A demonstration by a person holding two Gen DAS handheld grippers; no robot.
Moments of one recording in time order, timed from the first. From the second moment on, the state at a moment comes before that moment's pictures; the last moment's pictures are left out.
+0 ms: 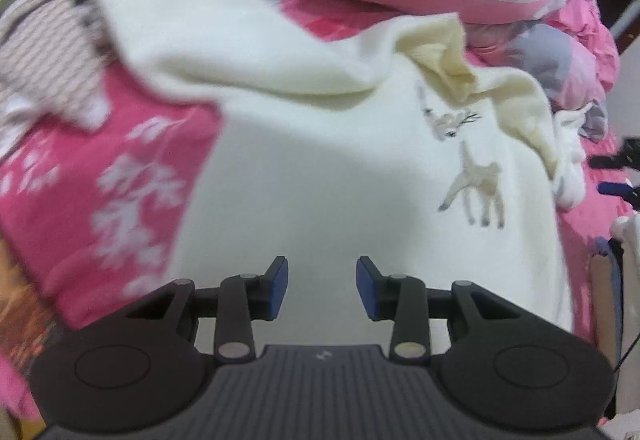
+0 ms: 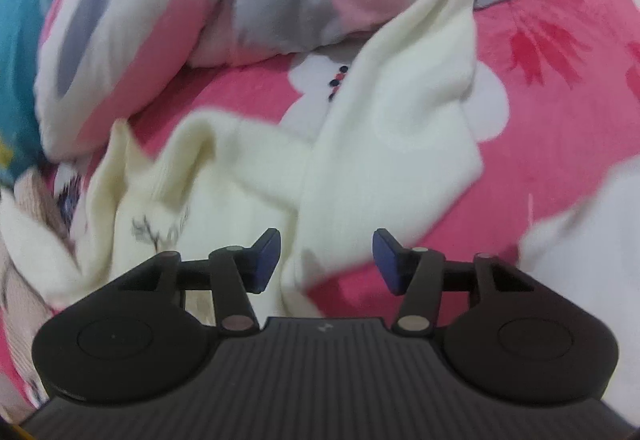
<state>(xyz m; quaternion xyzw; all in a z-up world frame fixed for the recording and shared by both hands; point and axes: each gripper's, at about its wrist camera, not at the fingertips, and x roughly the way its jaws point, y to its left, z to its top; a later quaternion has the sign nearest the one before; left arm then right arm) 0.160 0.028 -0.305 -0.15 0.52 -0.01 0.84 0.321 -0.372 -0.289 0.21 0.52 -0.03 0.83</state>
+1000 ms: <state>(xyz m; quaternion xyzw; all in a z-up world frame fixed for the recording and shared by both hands) 0.175 0.124 -0.312 -0.29 0.45 0.08 0.84 0.433 -0.026 -0.212 0.09 0.37 0.46 0.80</state>
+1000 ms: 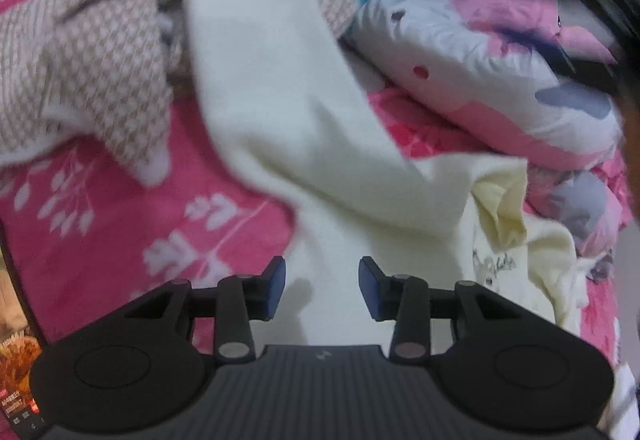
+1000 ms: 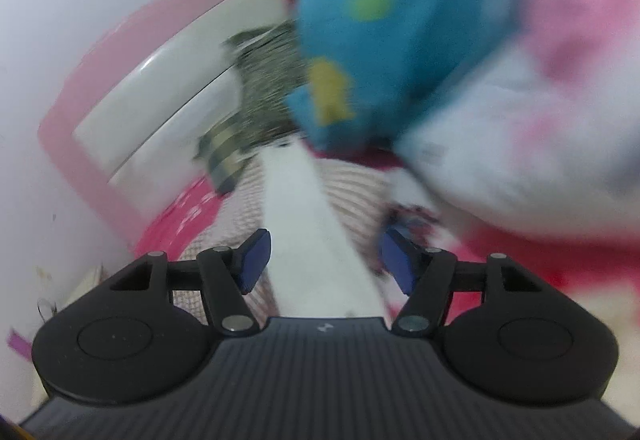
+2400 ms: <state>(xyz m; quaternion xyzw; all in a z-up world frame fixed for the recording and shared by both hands) 0.139 0.153 -0.376 -0.38 0.50 -0.07 0.77 0.568 0.294 -0.154 0.10 0.32 0.78 0.53</state>
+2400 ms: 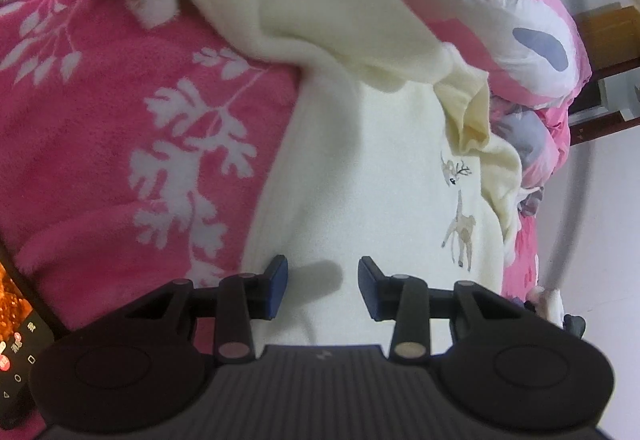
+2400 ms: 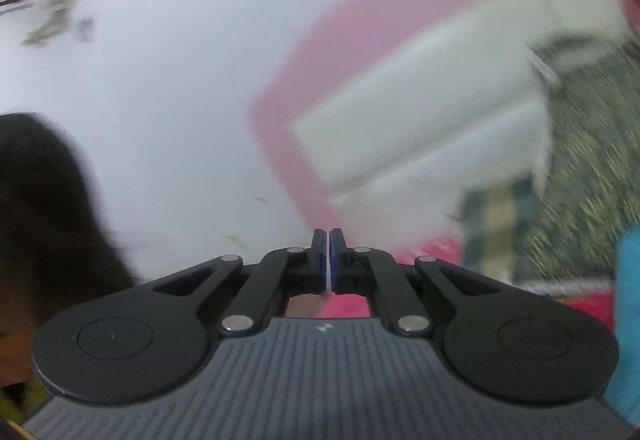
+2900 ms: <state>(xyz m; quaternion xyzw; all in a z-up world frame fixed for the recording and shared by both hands) 0.136 0.157 -0.376 -0.41 0.49 -0.06 0.77 0.487 0.125 -0.200 0.02 0.47 0.62 0.63</state>
